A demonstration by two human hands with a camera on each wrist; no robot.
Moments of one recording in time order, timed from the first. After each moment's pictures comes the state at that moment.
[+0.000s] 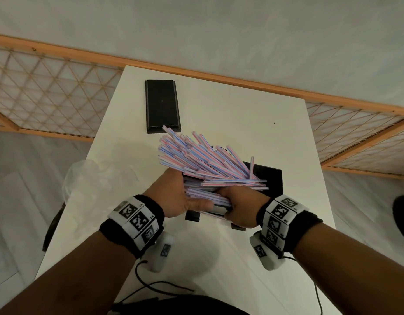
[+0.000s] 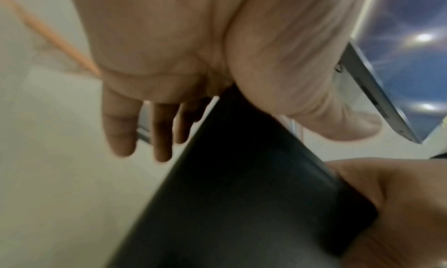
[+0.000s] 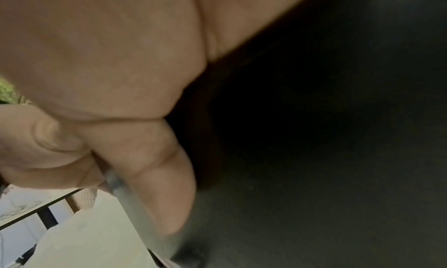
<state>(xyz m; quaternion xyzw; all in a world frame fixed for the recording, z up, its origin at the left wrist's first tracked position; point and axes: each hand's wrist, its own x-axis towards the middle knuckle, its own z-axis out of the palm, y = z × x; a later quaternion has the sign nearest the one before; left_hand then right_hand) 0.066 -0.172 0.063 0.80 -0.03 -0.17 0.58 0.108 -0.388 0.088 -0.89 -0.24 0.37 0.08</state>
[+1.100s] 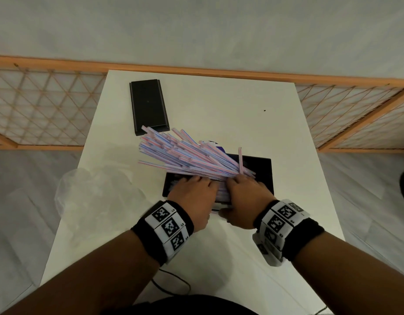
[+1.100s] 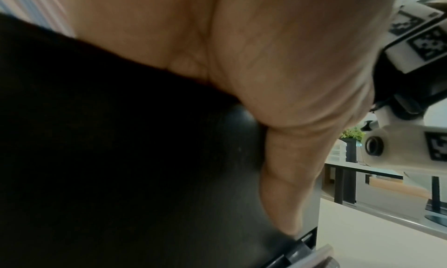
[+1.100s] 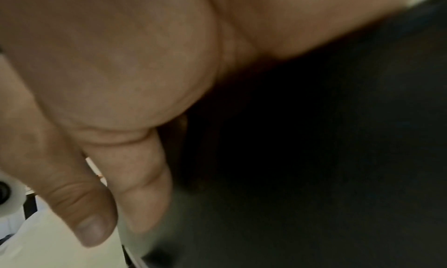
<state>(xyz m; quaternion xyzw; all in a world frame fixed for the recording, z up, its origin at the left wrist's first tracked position) 0.063 -0.250 0.096 0.96 -0.18 -0.23 0.03 0.087 -0.407 0.094 -0.95 -0.17 0.27 -0.02</state>
